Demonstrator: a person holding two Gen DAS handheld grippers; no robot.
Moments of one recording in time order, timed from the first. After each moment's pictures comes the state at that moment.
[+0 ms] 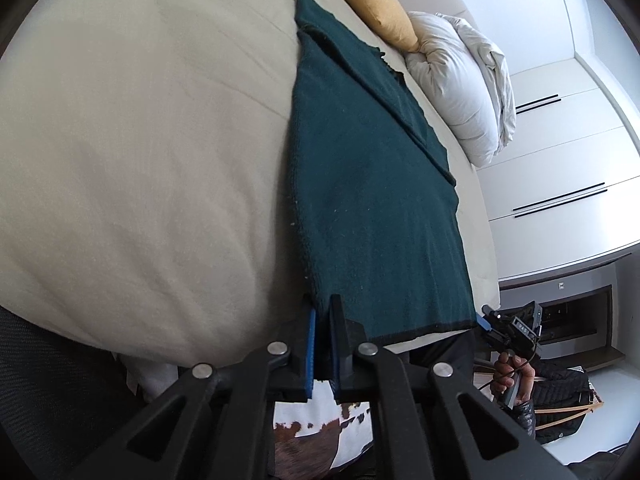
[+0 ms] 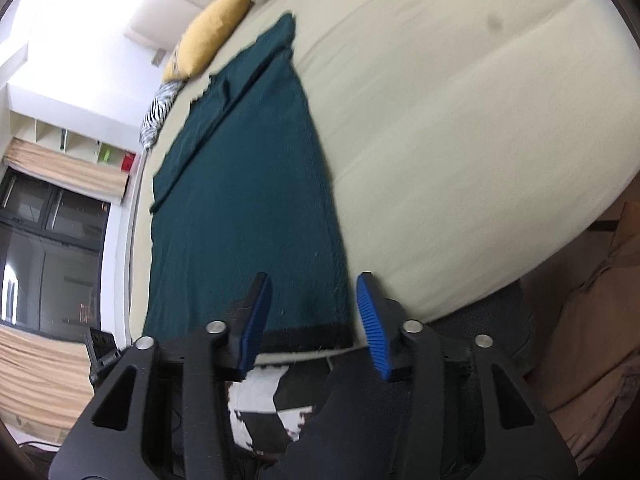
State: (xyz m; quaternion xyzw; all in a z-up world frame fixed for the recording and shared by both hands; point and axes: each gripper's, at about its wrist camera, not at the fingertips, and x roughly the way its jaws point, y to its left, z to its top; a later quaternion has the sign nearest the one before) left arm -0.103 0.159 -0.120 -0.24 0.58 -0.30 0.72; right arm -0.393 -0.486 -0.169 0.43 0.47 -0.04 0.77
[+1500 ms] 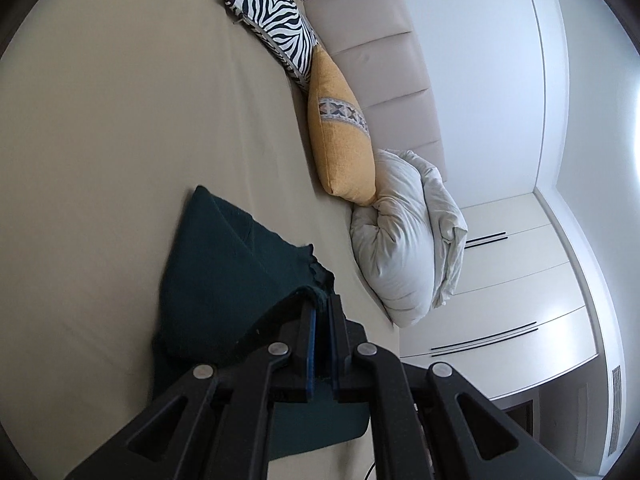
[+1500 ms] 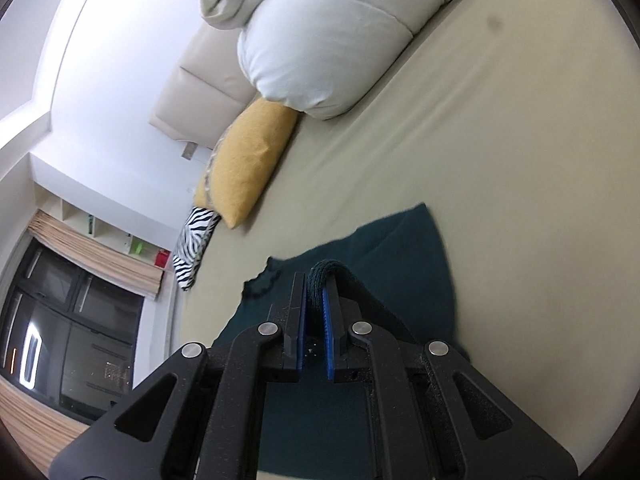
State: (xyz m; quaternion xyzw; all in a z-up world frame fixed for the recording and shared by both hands) left arm 0.190 0.114 -0.079 -0.45 0.44 -0.29 0.72; right arm -0.058 -0.576 -0.100 0.47 0.31 -0.06 0.83
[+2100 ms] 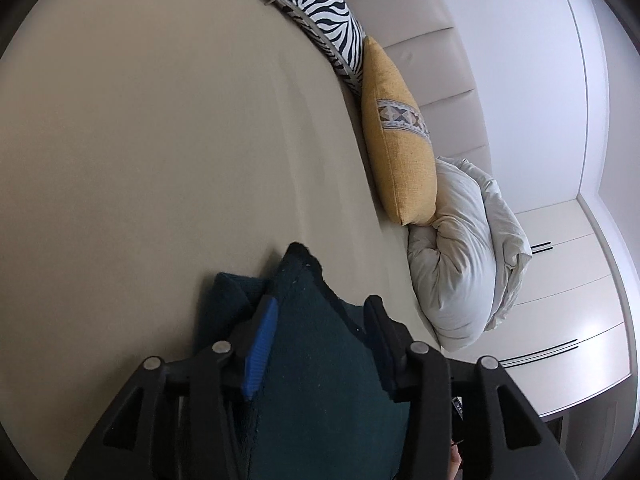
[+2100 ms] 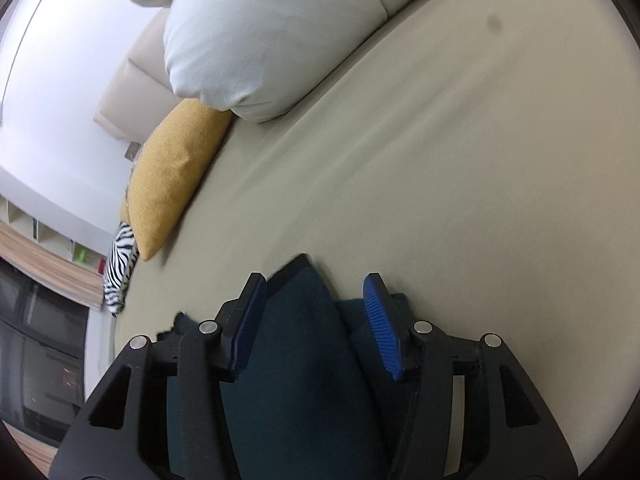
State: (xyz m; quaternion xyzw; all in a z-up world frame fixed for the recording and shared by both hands) left arm 0.275 0.084 -0.139 -0.42 0.47 -0.24 0.74; right arm 0.054 -0.614 -0.170 0.42 0.35 -0.14 0.82
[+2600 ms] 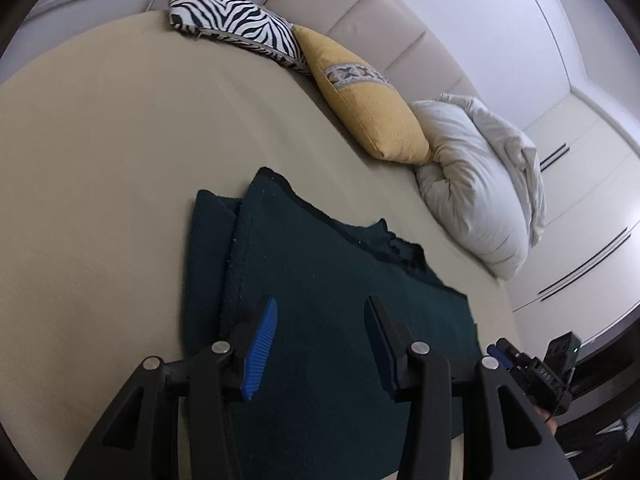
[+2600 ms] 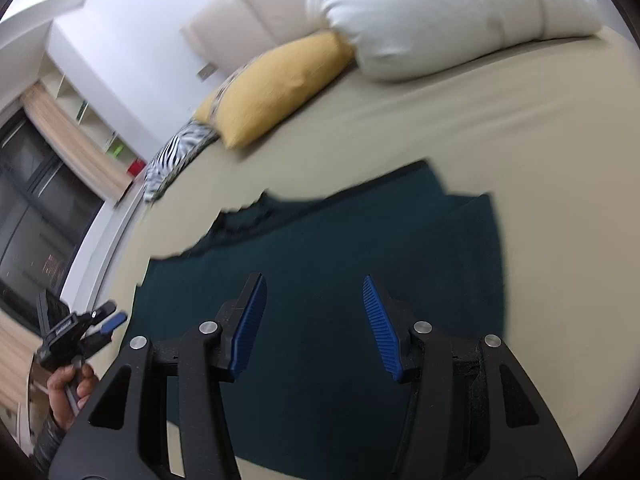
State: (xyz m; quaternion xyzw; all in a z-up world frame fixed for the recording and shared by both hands) left arm 0.181 0.041 -0.105 -0.22 0.45 -0.25 0.83; right arm 0.009 -0.491 -0.129 0.28 0.39 -0.01 0.88
